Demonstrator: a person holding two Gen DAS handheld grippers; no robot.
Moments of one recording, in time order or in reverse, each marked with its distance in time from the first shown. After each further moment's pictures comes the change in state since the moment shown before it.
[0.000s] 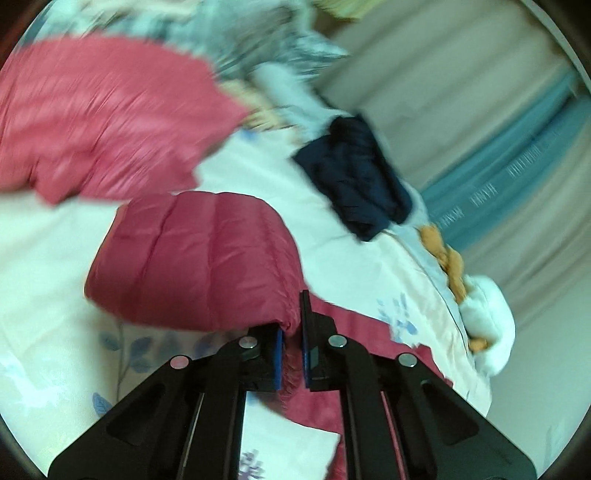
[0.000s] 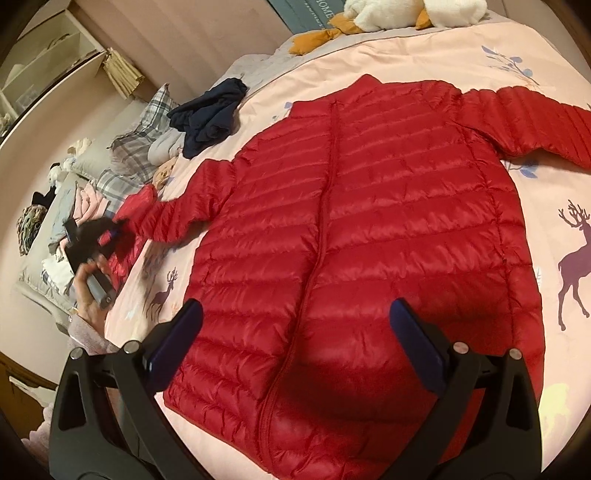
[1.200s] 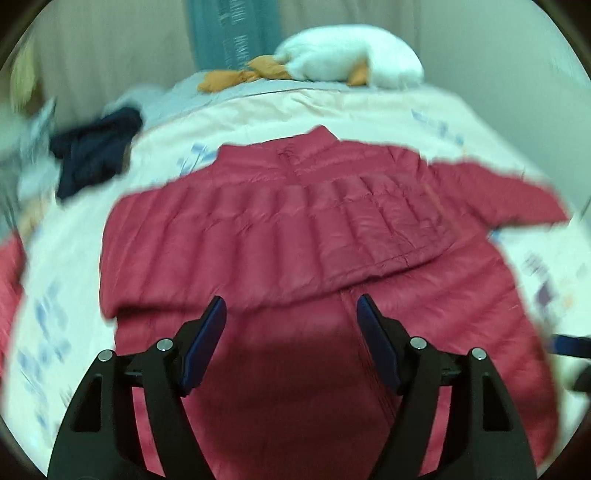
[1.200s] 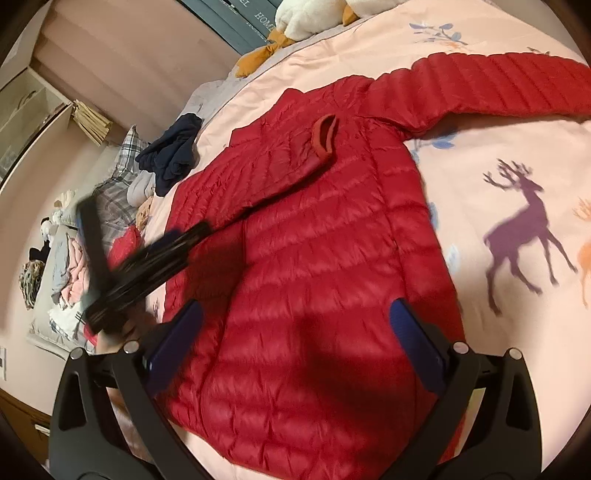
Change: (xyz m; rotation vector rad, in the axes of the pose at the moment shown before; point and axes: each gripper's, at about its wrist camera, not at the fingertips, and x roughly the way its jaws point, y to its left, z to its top) left arm 0.031 -0.235 -0.271 0.954 0.326 -0.094; right arm -0.027 -0.097 0.015 0.200 -0.037 0.005
